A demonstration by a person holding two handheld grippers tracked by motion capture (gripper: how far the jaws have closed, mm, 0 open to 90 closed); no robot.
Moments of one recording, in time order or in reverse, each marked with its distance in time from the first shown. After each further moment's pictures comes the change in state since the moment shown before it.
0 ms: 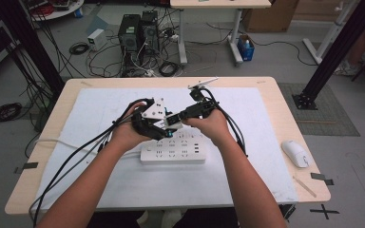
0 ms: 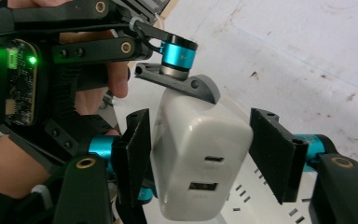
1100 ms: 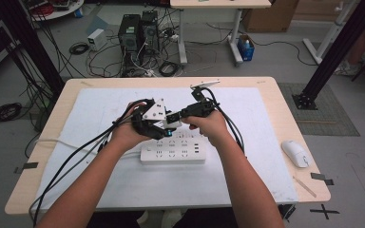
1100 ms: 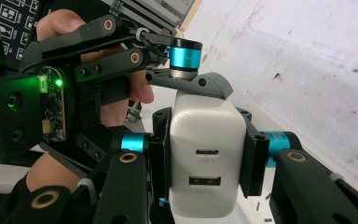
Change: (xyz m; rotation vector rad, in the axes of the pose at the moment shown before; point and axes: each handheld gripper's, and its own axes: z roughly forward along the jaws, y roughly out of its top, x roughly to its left) left arm 0.000 0.000 0.000 0.014 0.039 0.027; right arm -0.008 -0.002 0.001 -0.043 0.115 0.118
